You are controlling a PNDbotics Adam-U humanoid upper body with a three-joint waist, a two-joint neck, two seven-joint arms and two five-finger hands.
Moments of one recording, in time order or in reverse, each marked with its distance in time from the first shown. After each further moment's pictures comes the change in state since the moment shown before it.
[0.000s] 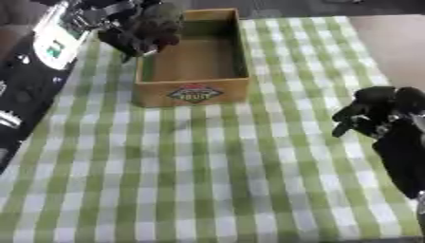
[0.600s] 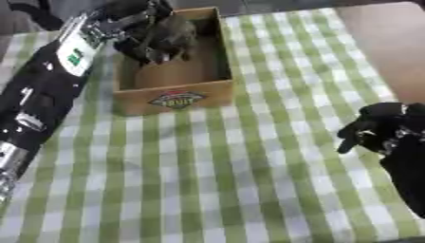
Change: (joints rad) left arm -0.022 -0.014 0.029 0.086 -0.202 -0.104 0.124; right arm -0.028 0.008 0.013 0.000 0.015 0.006 0.016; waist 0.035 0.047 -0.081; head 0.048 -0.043
